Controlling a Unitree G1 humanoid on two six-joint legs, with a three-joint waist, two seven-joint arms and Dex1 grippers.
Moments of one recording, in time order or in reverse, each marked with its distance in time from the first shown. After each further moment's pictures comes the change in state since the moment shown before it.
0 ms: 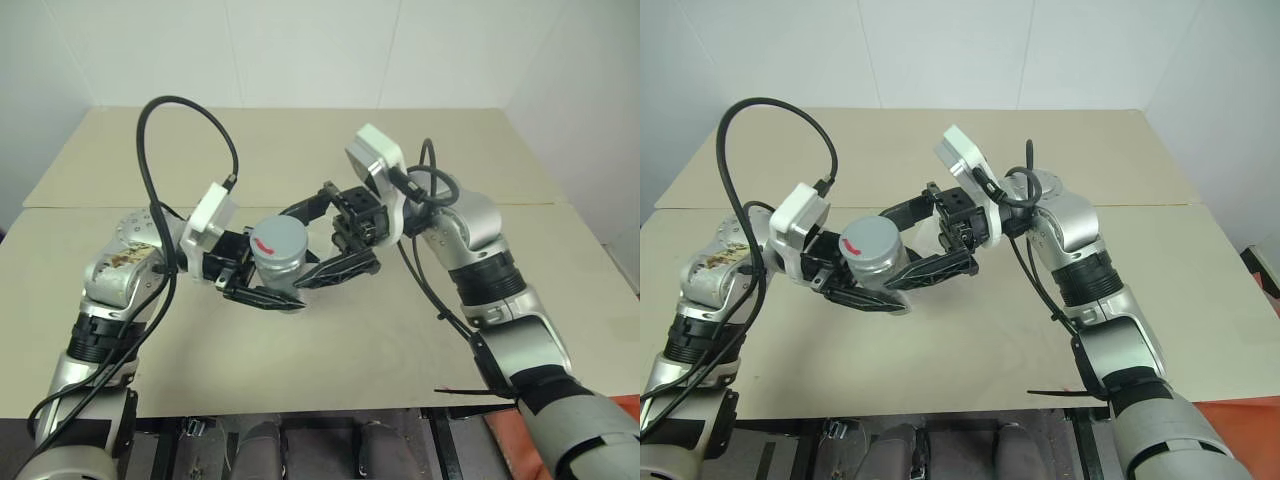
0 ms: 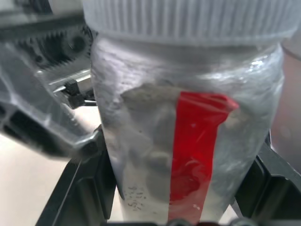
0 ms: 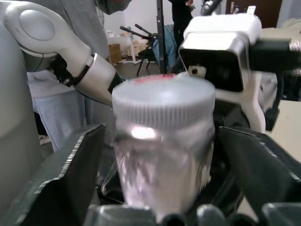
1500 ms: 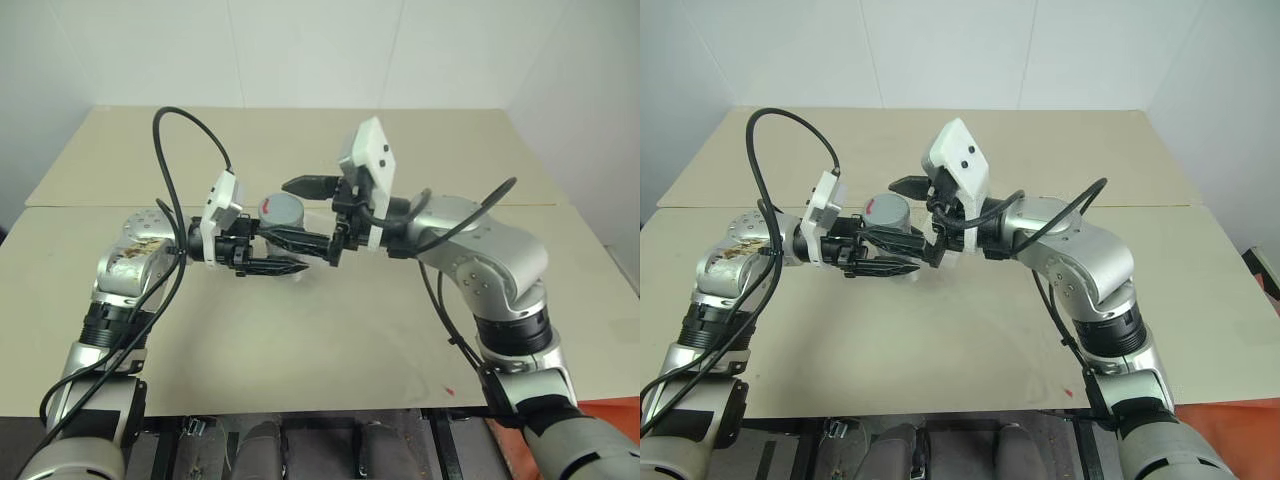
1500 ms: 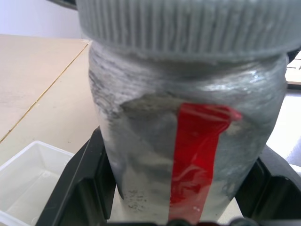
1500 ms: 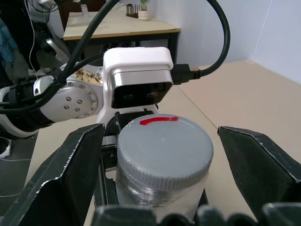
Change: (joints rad) left arm -0.060 -0.042 -0.019 0.190 0.138 0.008 0.172; right arm 0.177 -0.019 -0.058 -0.555 -0.002 0.351 -0.877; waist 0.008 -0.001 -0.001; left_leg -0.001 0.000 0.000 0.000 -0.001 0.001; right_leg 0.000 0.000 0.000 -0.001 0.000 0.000
